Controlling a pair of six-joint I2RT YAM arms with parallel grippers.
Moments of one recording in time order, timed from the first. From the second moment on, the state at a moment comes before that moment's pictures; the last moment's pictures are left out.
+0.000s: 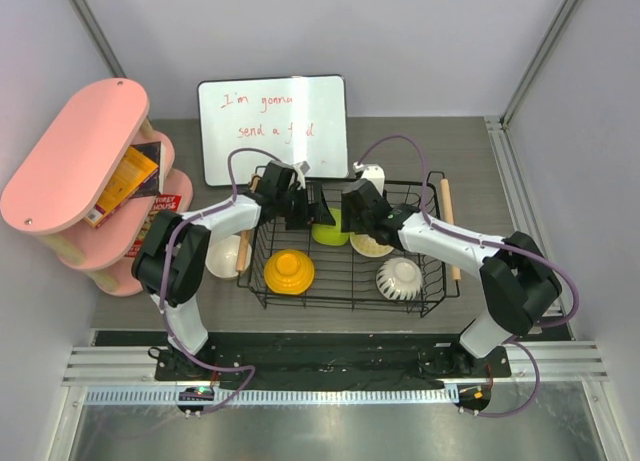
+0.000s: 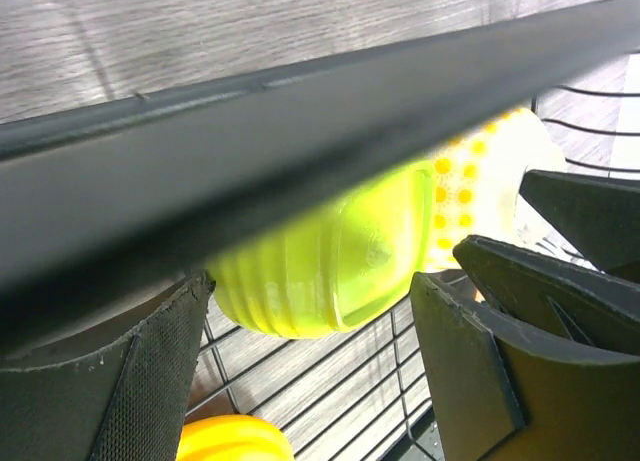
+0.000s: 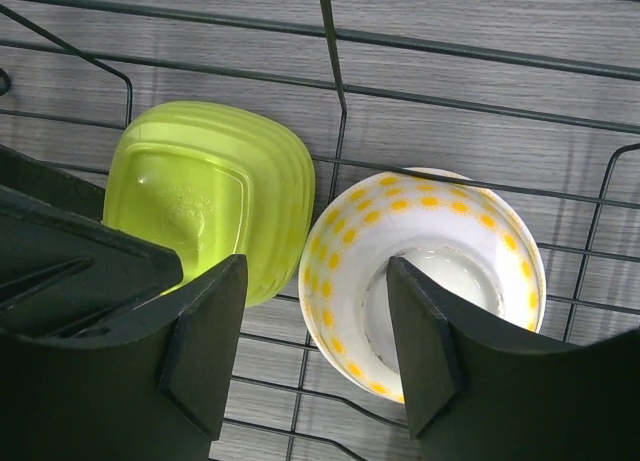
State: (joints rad) left arm -0.50 1.81 1.13 -0.14 0.42 -0.60; right arm 0.73 1.60 1.04 -0.27 0.38 0.53
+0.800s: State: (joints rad) left arm -0.55 1.85 1.14 -0.05 0.59 -0.61; right arm 0.72 1.58 1.03 -0.26 0.38 0.55
